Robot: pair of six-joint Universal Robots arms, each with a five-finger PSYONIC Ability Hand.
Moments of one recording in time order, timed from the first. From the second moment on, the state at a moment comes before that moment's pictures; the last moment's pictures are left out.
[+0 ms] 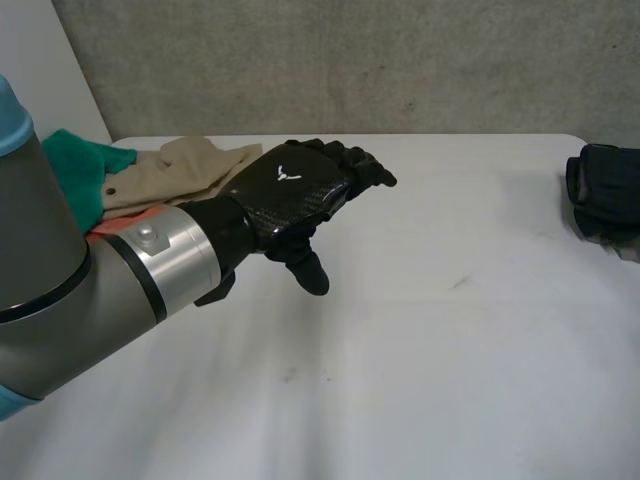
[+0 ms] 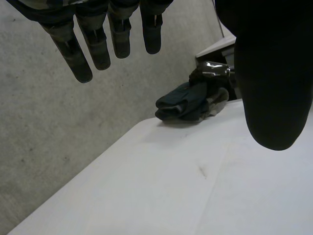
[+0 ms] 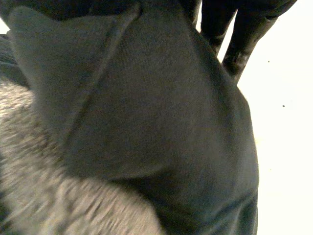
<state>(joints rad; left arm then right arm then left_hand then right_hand) 4.16 -1.76 -1.41 3.06 -1.06 3.35 1.04 -0.33 0.87 -1.20 0.54 3.26 0.24 0.24 0.25 0.24 0.05 0.64 0.82 0.83 0.83 0.64</state>
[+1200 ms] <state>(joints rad) 4.71 -2.12 -1.12 3.30 -1.26 3.39 1.93 -1.26 1.65 -0.49 1.23 2.72 0.24 0.23 0.23 0.23 0.05 0.20 0.22 0.21 0.23 0.06</state>
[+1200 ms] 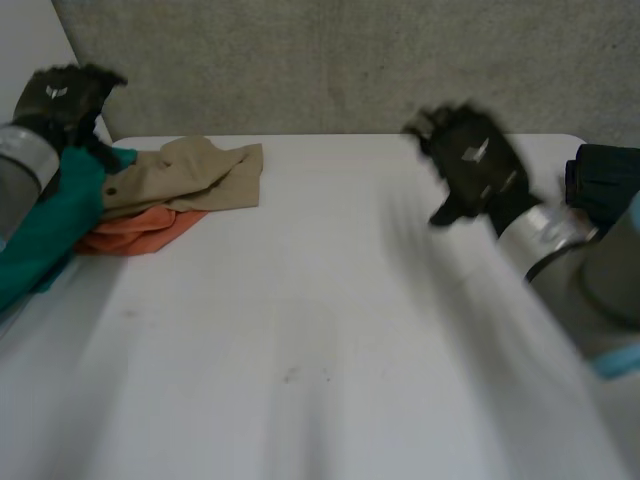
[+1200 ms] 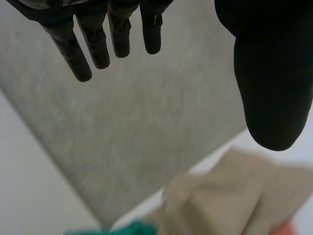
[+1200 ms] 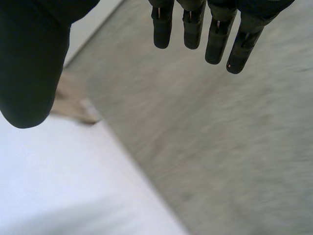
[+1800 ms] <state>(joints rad) 4.63 -2.22 -1.15 3.68 -1.50 3.82 1.91 -1.26 1.83 -0.50 1.32 2.63 1.07 1.19 1.19 1.20 0.95 0.20 0.22 0.21 0.23 0.06</state>
